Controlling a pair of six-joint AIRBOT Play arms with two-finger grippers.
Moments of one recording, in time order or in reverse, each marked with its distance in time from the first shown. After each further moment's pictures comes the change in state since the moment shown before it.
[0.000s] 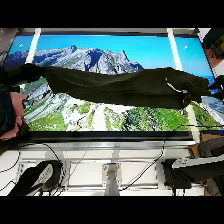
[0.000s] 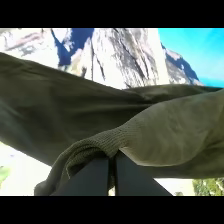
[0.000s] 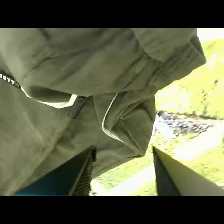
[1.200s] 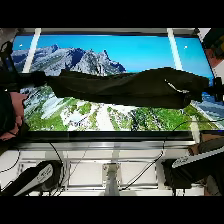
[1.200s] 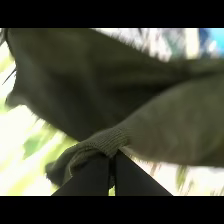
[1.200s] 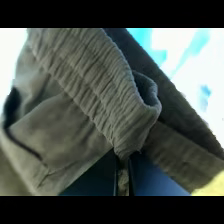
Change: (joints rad) left arm 0.000 -0.163 -0.013 0.050 -0.089 -0.004; right arm -0.034 -0.182 0.000 0.199 -0.337 0.092
